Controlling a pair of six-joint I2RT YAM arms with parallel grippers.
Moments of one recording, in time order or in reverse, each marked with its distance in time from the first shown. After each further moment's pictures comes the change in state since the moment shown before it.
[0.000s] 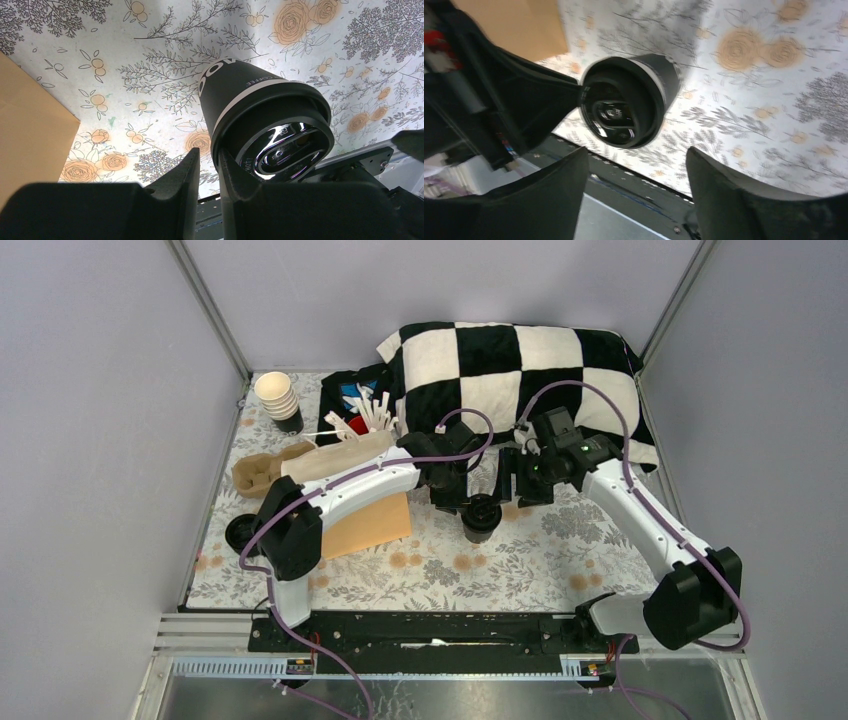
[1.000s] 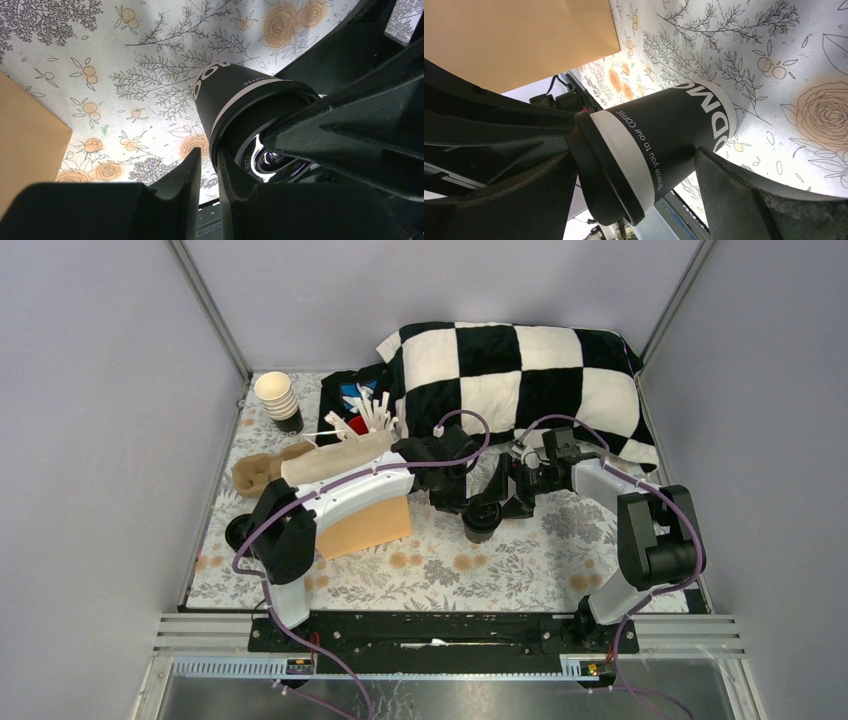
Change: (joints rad) left arm 0.001 -0.035 -0.074 0.085 0.011 0.004; right arm -0.193 0.291 -0.259 0.473 -0.587 0.040
